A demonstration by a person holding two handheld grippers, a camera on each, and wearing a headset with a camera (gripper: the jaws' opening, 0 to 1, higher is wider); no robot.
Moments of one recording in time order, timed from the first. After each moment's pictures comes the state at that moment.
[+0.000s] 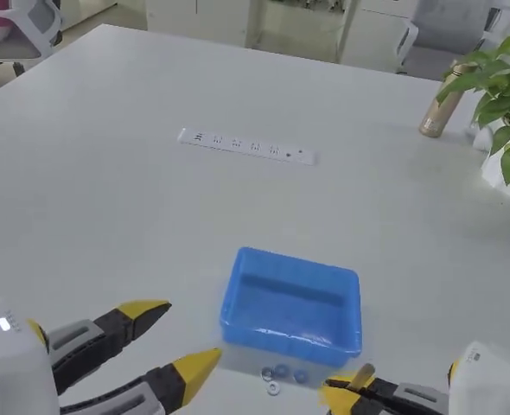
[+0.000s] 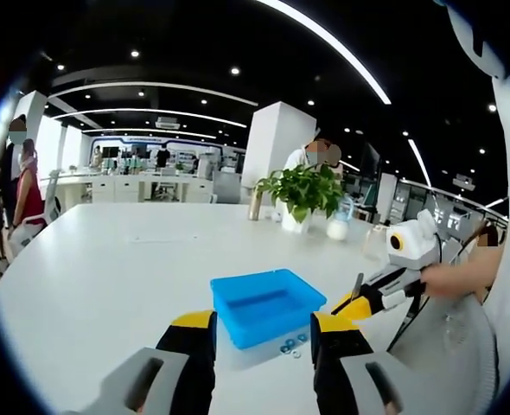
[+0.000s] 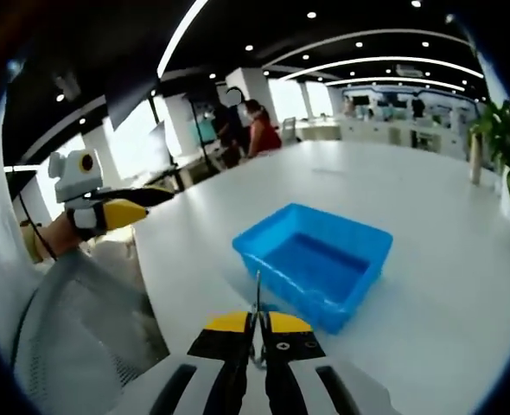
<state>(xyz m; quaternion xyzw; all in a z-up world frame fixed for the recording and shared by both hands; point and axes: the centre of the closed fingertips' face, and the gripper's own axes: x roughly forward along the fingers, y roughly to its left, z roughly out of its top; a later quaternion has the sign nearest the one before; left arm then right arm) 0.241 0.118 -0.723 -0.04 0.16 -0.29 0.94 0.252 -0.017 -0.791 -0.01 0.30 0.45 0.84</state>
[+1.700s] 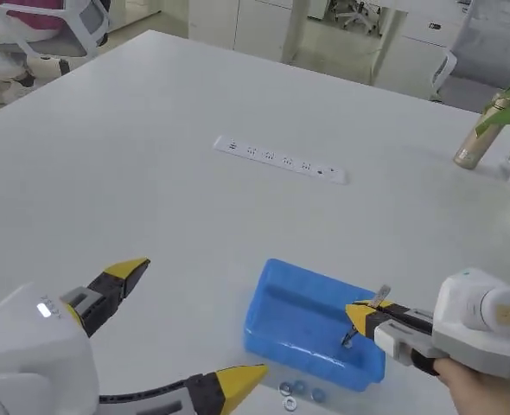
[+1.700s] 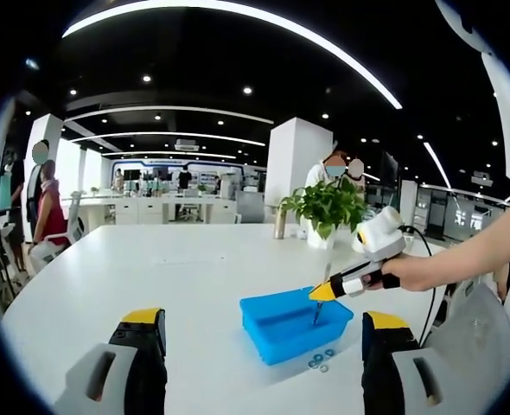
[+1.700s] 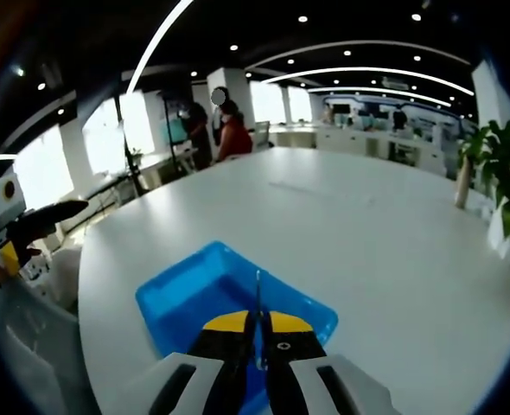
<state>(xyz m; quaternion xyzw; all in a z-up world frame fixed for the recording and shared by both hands) 0.252 0.140 -0.708 -0.02 0.11 -0.22 0.97 0.370 -0.012 -0.800 -0.05 0.28 0.39 0.88</state>
